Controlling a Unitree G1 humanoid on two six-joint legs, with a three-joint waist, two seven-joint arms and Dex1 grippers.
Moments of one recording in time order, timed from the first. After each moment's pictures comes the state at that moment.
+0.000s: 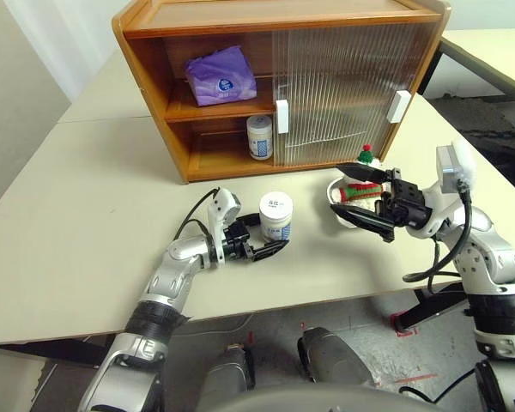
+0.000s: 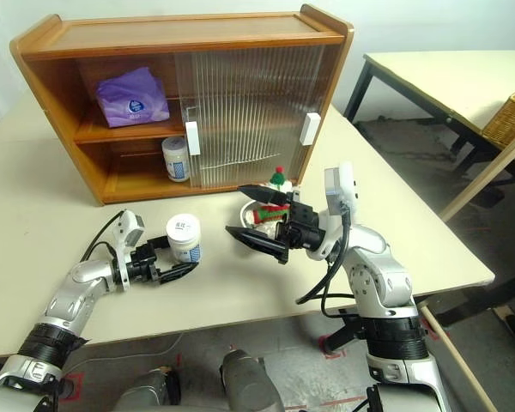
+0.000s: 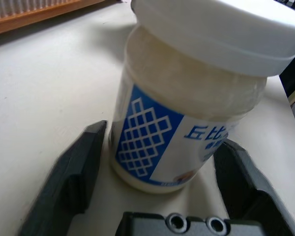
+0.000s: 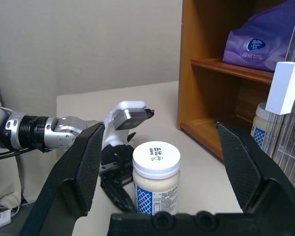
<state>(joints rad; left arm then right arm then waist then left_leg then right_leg) -0.26 0.33 -0.14 0.34 -0.26 0.02 -1.02 -0.29 -0.49 -0.06 -0.09 0.67 0.24 1.20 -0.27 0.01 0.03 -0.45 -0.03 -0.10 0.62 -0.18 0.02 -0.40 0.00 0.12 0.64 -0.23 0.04</state>
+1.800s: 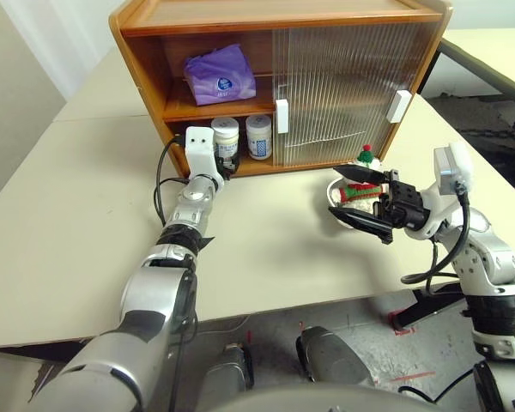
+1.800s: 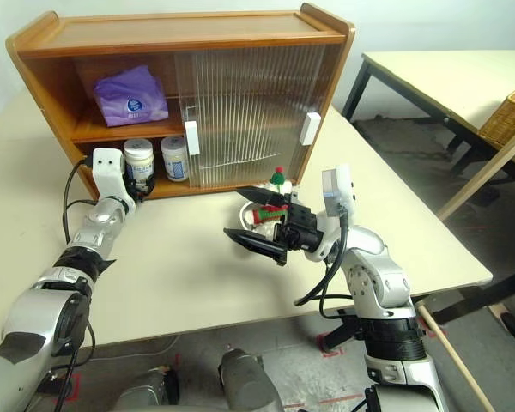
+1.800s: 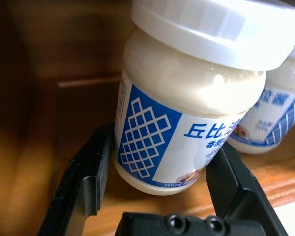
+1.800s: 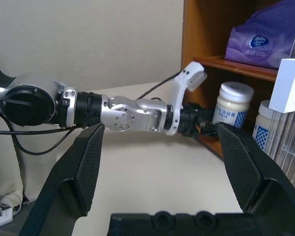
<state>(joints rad) -0.83 0.21 0.11 1.09 -0.05 -0.14 -0.15 -0.29 -0.48 -0.06 -0.10 0.67 0.24 1.20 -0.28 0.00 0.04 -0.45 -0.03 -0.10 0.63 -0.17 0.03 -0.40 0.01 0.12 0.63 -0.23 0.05</state>
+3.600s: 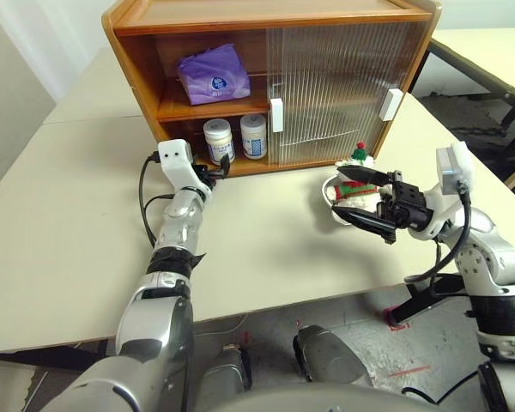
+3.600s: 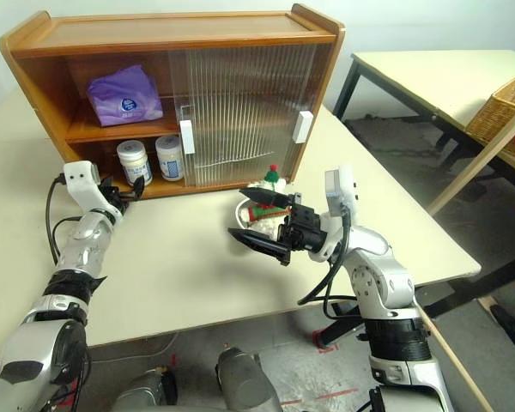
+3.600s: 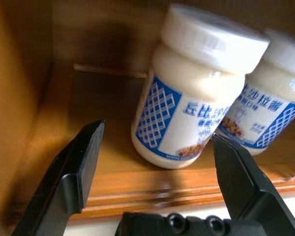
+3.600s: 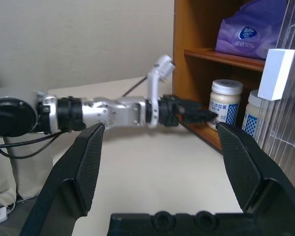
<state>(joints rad) -0.57 0.21 0.21 0.66 -0.18 -0.04 -0.23 -0.29 -0.51 -0.07 -0.07 0.67 0.25 1.21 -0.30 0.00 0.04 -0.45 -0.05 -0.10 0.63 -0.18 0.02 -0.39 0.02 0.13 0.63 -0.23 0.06</state>
